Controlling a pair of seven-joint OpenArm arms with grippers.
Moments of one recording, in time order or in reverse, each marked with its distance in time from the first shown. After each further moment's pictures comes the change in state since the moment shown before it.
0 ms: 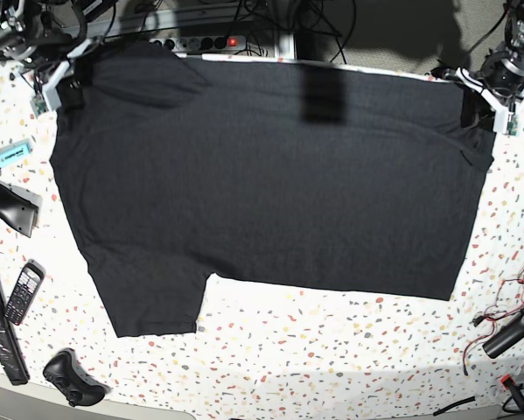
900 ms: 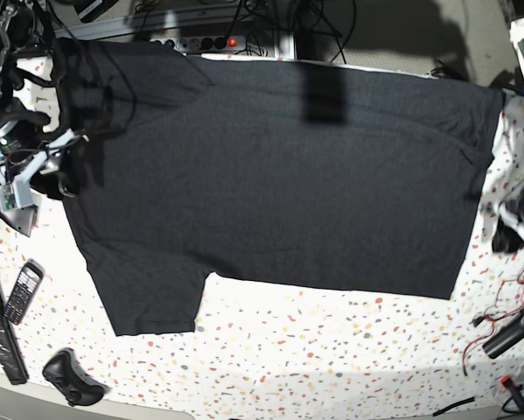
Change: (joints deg) left arm -39.8 -5.9 1.8 -19.1 -2.1 -1.1 7.3; right arm 19.7 0.4 1.5 8.0 6.4 -1.1 -1.4
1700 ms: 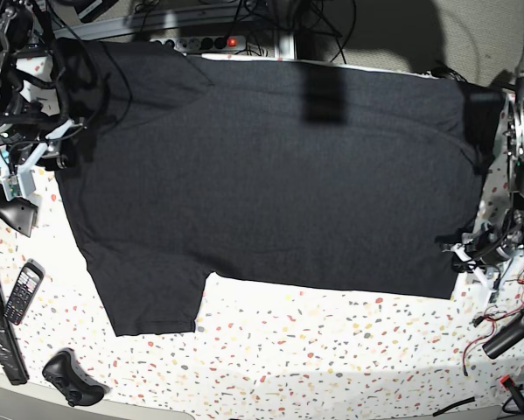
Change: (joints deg) left arm -31.0 3.4 23.2 -54.9 8.9 2.6 -18.4; right arm 0.0 0.0 0.0 -0.2 0.1 0.0 -14.1
